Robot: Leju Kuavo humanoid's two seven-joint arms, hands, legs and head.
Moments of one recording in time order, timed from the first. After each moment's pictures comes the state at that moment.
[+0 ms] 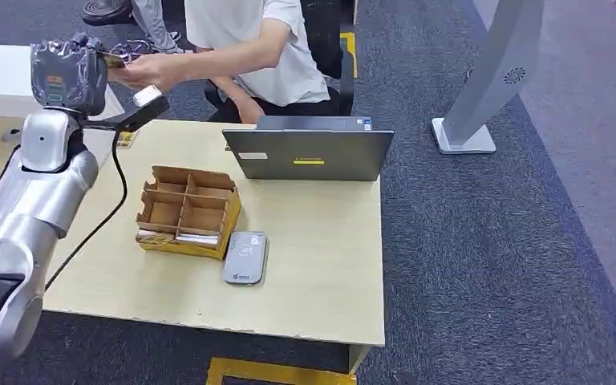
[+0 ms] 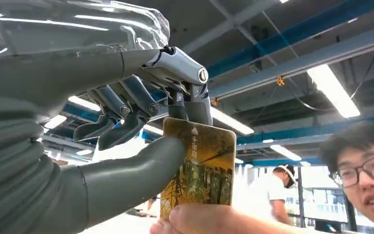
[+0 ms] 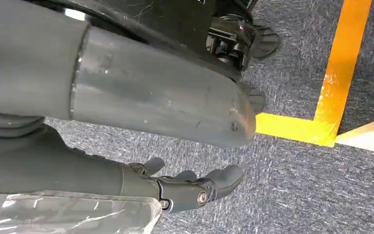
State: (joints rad) left arm -1.01 0.30 -0.28 -0.59 -1.33 0.57 0.00; right arm -0.16 0.15 -0.24 -0.20 0.39 -0.13 -0.06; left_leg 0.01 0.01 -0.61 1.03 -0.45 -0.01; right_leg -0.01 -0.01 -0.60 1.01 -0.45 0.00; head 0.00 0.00
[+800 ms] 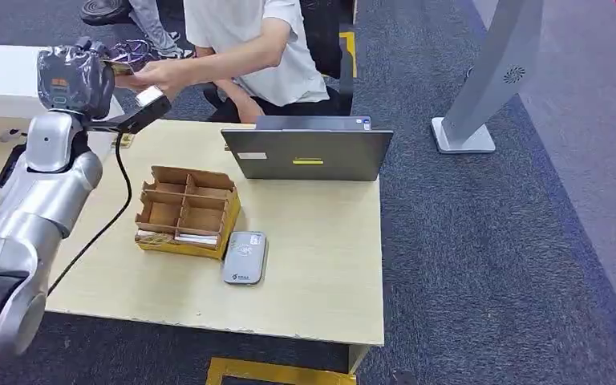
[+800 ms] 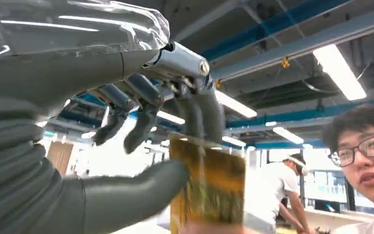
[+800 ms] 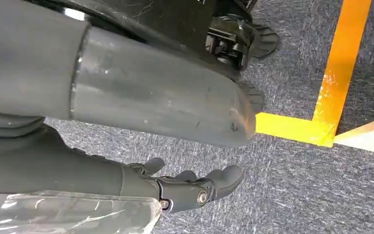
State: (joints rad) left arm -1.03 0.29 -0.28 -0.54 -1.27 0.54 -0.01; right arm -0.16 0.15 -0.23 -0.20 0.39 -0.13 -0.07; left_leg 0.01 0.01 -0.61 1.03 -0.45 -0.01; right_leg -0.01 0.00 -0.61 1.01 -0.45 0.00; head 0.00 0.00
